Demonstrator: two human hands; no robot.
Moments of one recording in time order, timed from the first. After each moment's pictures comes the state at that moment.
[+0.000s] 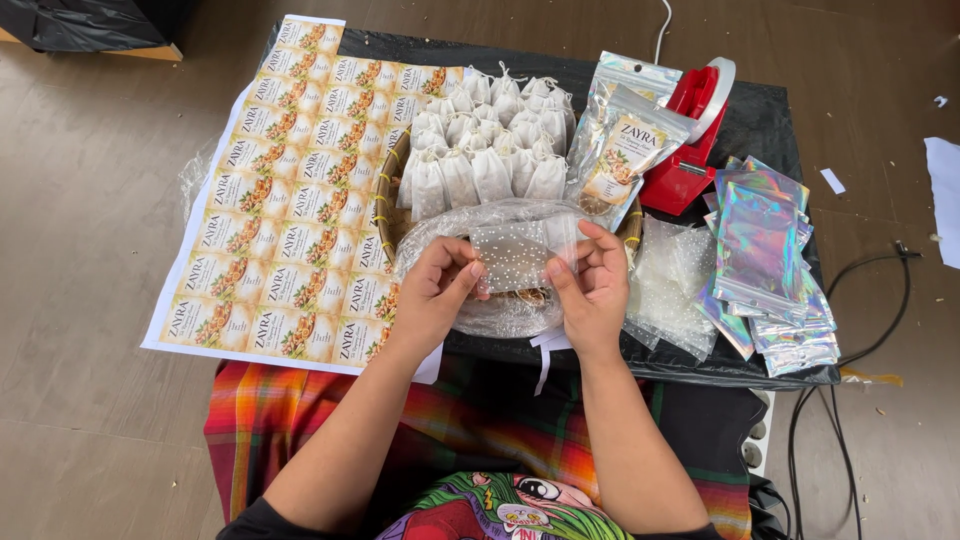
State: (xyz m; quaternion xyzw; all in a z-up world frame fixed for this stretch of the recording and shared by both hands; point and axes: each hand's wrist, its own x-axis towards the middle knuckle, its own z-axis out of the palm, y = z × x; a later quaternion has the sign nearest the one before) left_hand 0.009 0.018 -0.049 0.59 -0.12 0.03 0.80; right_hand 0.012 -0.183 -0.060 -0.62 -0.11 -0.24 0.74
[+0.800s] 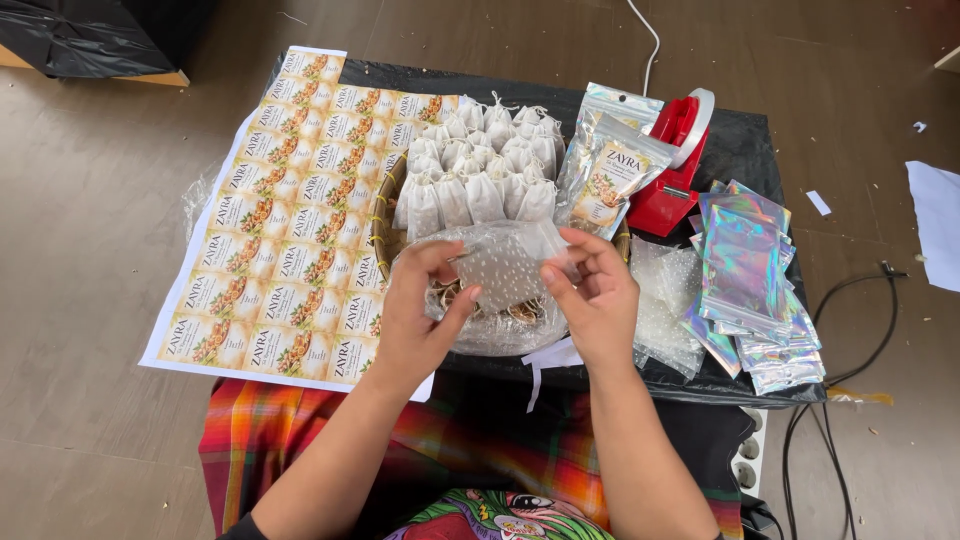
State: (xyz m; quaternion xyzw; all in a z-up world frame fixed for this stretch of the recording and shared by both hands) left_hand -0.003 0.026 0.017 0.76 -0.23 0.27 0.55; right_hand 0.007 -0.185 0.002 -0.67 -0.08 -0.20 0.71
